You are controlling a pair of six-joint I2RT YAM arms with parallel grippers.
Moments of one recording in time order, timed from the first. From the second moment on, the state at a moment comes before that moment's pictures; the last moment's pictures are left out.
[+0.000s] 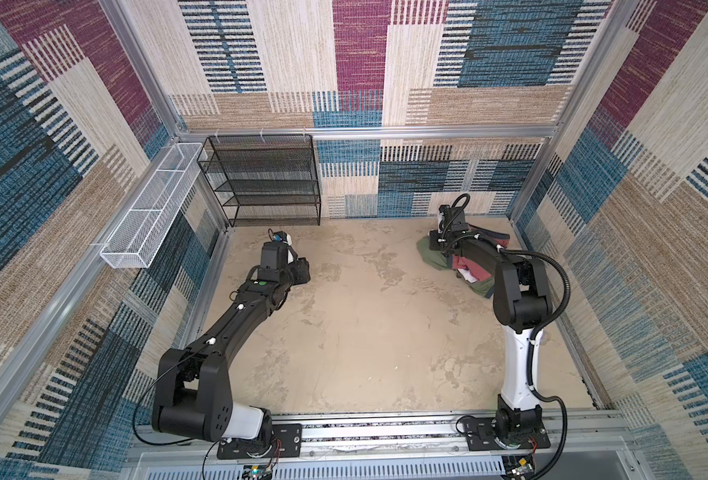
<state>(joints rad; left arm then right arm) -0.18 1.43 0.98 -0.19 0.01 -0.31 0.15 2.20 1.71 -0.31 0.06 0.12</state>
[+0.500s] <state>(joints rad) -0.18 1.43 0.98 -0.19 0.01 -0.31 0.15 2.23 1.74 -0.31 0.12 0.11</state>
